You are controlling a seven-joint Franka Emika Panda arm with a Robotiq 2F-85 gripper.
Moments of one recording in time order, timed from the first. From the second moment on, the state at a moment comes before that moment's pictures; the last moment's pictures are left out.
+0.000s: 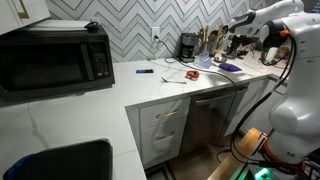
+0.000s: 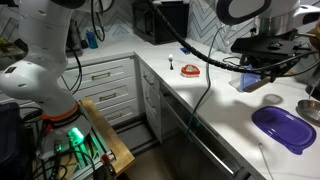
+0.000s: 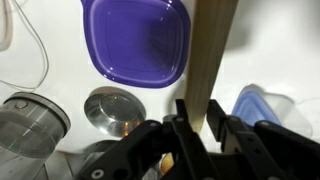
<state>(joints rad) -0.58 0.51 -0.29 -1.37 0.28 2.23 -0.80</state>
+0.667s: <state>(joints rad) -0.63 0.46 -0.25 -1.53 0.31 2.12 -0.88</state>
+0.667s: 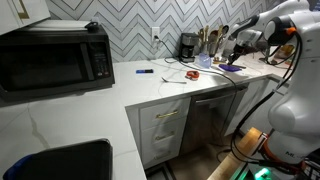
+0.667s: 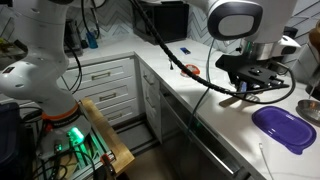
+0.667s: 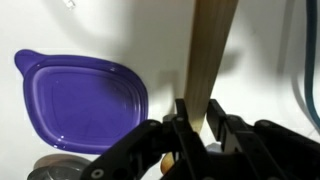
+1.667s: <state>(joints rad) -0.68 0.52 -0.16 -1.63 0.52 2.30 -0.87</state>
